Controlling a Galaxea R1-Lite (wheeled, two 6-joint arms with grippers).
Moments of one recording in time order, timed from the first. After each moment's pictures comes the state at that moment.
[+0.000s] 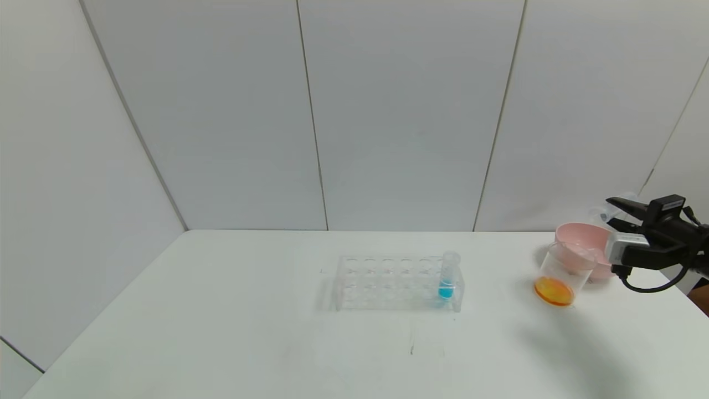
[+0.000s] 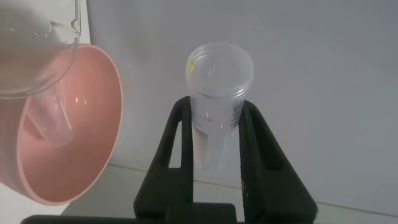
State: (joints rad) left arm 0.00 0.00 0.00 0.00 0.00 0.00; right arm -0.31 1.89 -0.71 -1.09 0.50 -1.70
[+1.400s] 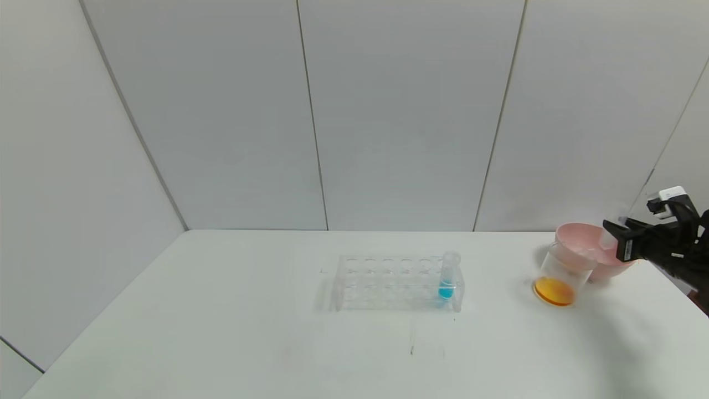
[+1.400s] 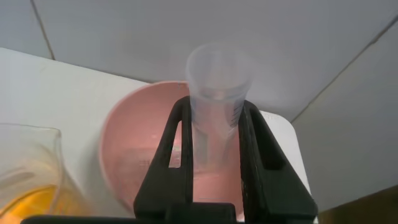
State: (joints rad) left arm 0.00 0.00 0.00 0.00 0.00 0.00; right arm -0.36 2.08 -0.77 -1.18 0.36 -0.28
